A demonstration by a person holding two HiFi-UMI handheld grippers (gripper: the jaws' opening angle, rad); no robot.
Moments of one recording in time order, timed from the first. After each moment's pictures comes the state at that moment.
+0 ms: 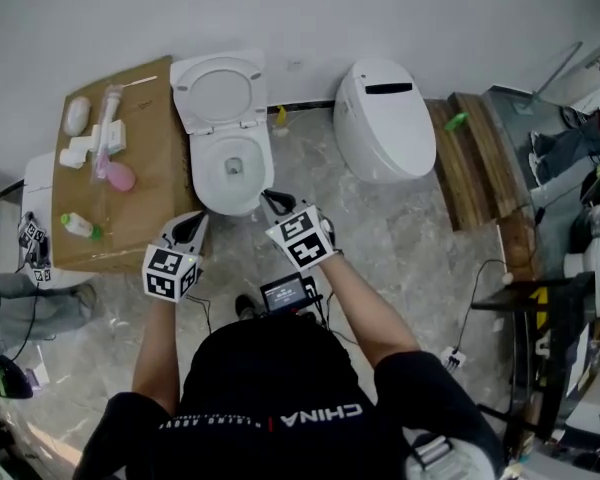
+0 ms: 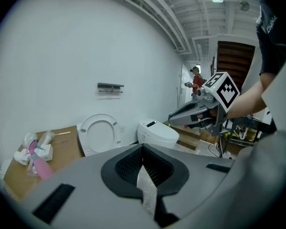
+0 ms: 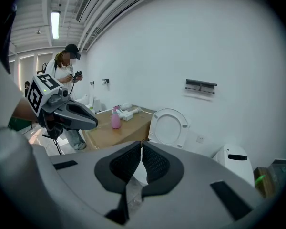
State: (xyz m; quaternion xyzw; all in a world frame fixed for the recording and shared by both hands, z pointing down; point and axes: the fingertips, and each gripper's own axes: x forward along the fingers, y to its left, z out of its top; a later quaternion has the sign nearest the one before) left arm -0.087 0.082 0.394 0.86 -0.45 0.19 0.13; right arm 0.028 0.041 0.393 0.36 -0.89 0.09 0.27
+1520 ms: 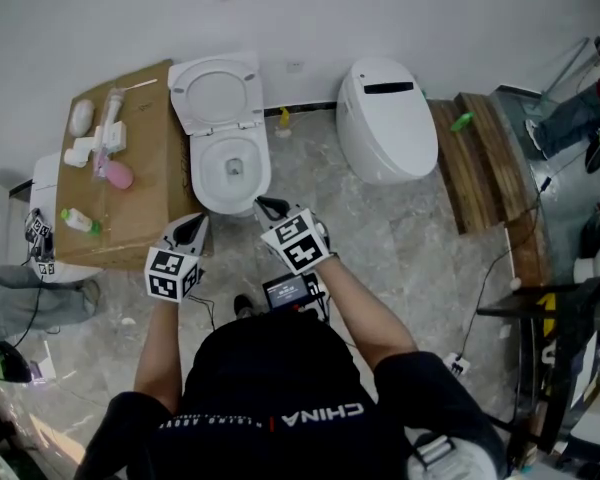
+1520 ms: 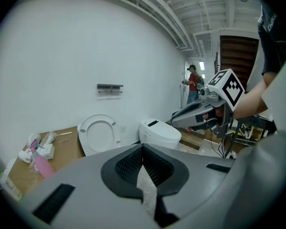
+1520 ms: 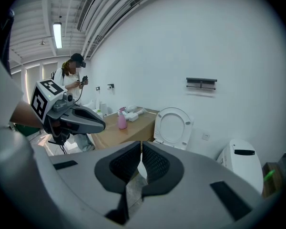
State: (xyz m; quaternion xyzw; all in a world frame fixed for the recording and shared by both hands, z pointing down) left arm -0.041 0.099 0.392 0.85 -0.47 0.20 0.13; right arm 0.063 0.068 0.393 0.33 -0.90 0.11 0.25
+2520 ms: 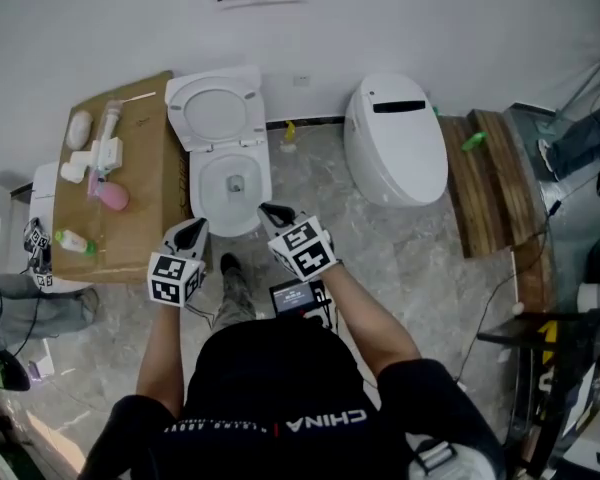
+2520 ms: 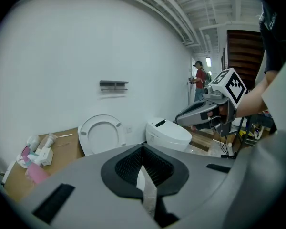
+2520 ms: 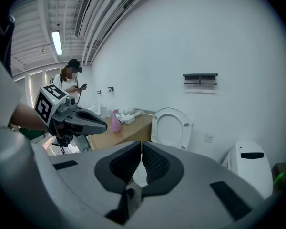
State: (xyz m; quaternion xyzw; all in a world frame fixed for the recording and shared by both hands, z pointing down) left arm -0.031 0.005 0.416 0.83 -0.50 0.21 0.13; right arm 0.082 -0.026 0.413 0.30 -0.92 0.12 0.23
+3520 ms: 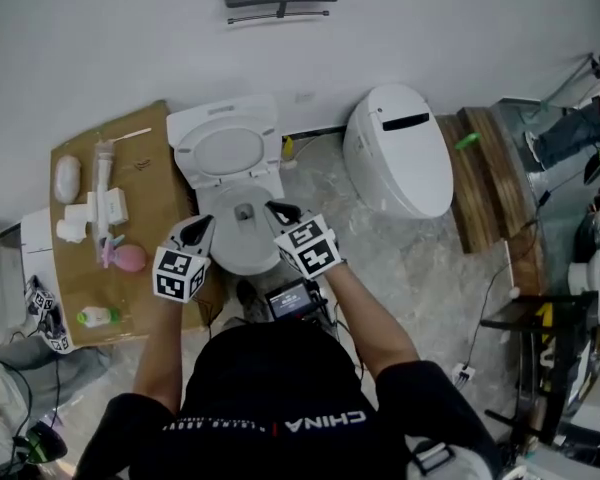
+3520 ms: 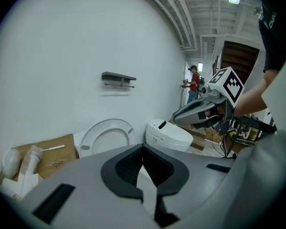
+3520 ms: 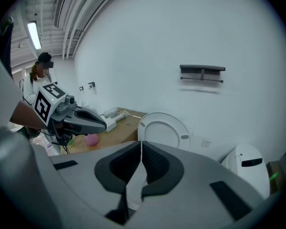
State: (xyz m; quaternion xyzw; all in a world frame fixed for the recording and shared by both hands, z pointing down) left arm -0.147 -0.184 0.425 0.87 -0.42 0.20 0.14; right arm -0.033 -0.204 0.419 0.37 -0.88 0.14 0.26
